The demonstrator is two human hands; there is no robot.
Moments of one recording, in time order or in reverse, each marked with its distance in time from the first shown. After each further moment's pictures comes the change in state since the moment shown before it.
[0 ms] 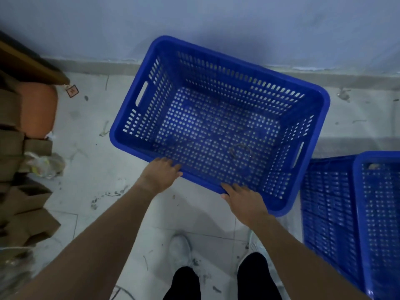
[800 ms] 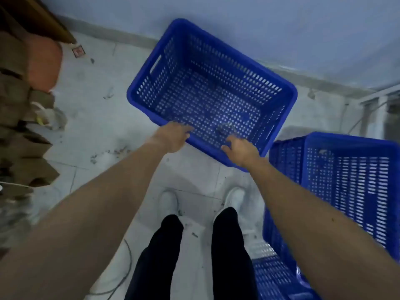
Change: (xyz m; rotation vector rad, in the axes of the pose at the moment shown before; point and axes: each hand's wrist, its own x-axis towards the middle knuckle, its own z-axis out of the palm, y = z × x) left_hand -0.112 0.031 -0.066 -0.777 0.156 -0.116; right_hand -0.065 -0.039 -0.125 0.208 -0.092 0.201
